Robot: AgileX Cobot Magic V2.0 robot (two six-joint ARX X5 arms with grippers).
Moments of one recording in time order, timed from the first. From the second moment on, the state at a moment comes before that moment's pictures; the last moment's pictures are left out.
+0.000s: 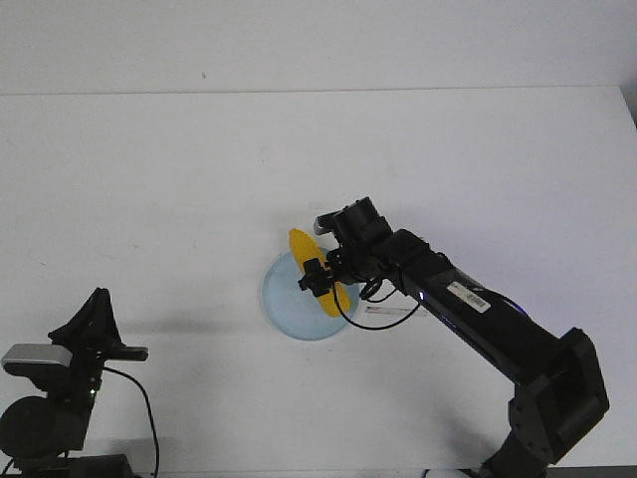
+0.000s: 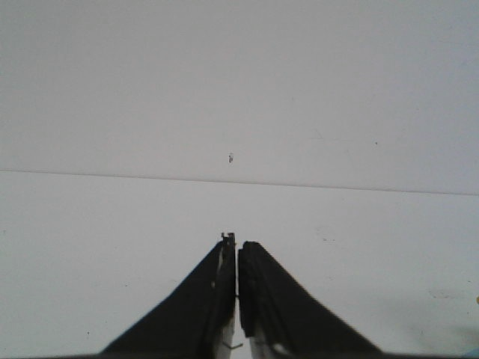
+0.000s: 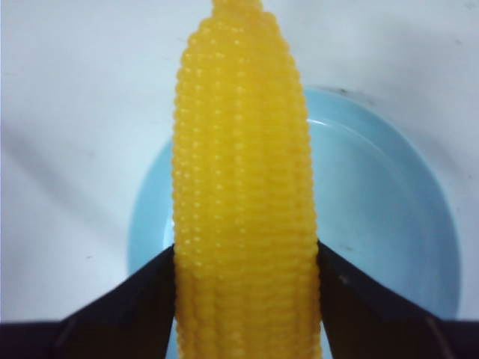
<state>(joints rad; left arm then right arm) 0.05 0.20 0.40 0.01 0.10 -0.10 0.58 1.74 1.36 -0.65 -0.34 0.29</state>
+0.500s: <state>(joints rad) 0.05 0.20 0.40 0.01 0.10 -0.10 0.63 1.83 1.36 -0.65 -0.28 0.36</state>
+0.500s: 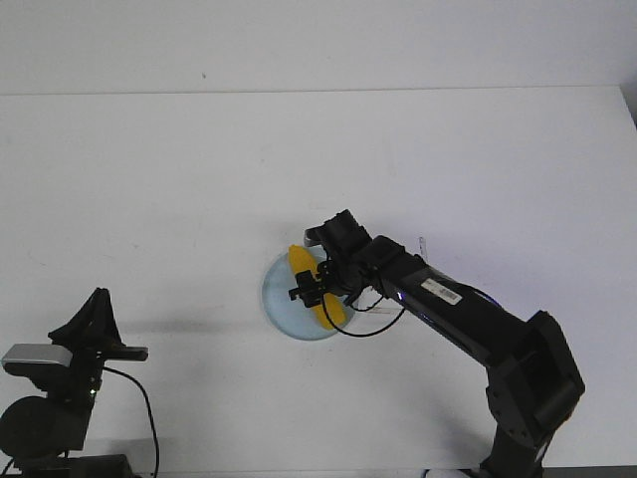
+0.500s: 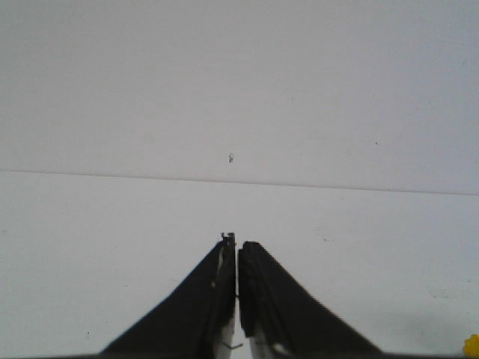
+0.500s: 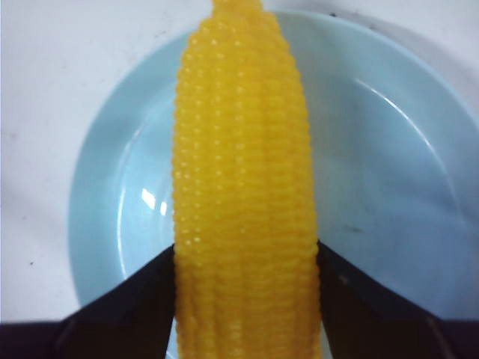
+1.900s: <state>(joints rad) 0.05 0.20 0.40 0.01 0.10 -0.10 0.57 1.38 1.12 -0.49 0.26 0.15</state>
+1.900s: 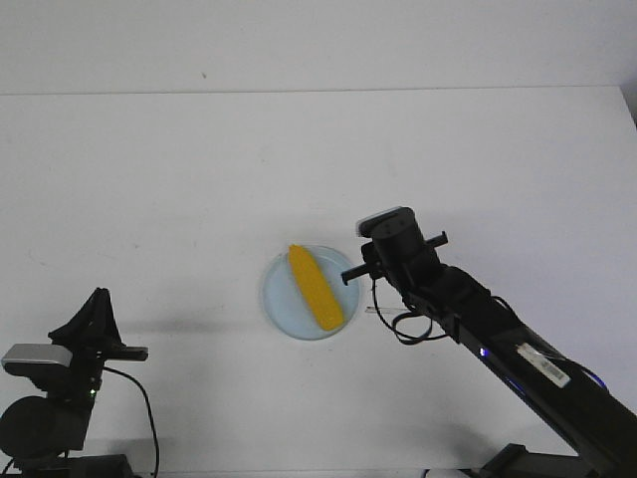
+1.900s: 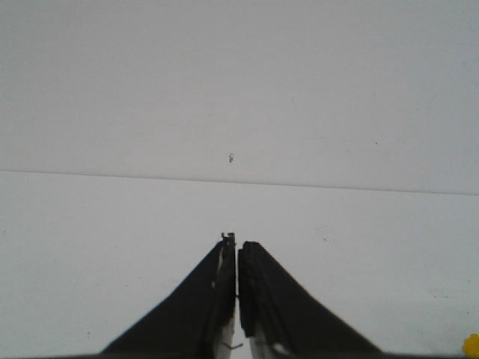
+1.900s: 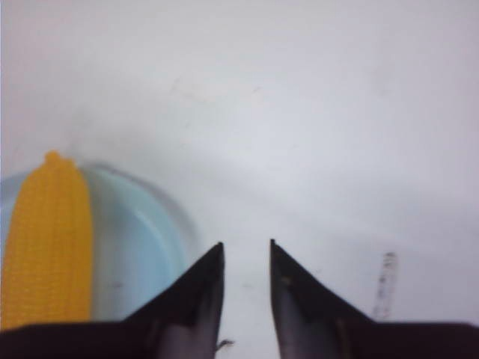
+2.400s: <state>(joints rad) 0.05 0.20 0.40 0.01 0.10 -0.10 0.22 1.02 0.74 -0.40 0.16 0.13</state>
